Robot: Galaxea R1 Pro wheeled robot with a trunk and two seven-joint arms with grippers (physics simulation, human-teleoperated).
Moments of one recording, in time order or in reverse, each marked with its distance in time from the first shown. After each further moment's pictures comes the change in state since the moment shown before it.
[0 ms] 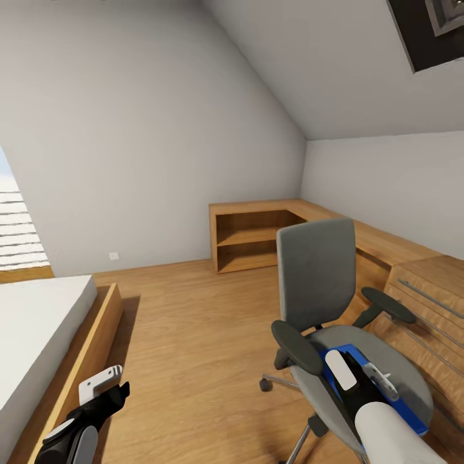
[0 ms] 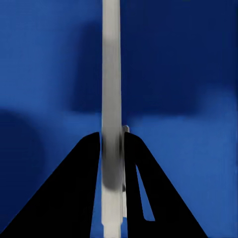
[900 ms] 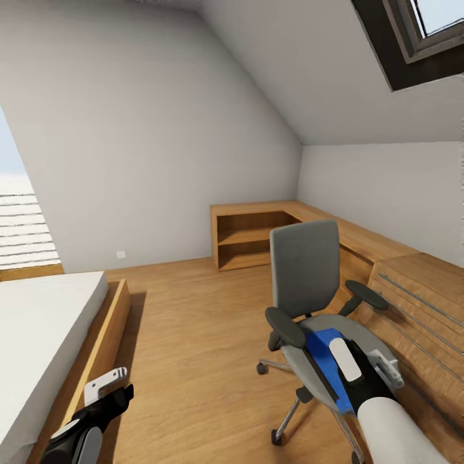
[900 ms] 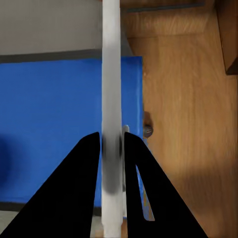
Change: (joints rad) left arm 0.000 0.001 -0.021 0.024 -0.002 0.001 0.001; right arm 0.001 -0.004 -0.009 -0.140 0.000 0.001 -0.050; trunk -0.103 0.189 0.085
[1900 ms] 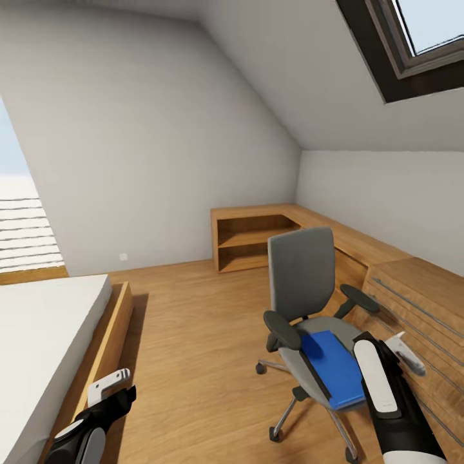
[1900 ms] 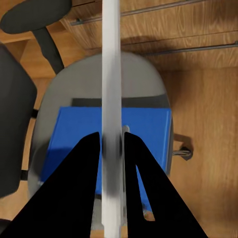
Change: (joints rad) left arm 0.000 0.000 -0.016 0.016 -0.002 -0.001 0.004; right arm 0.223 0.004 0.003 -0.633 -0.047 0.231 0.000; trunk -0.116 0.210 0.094
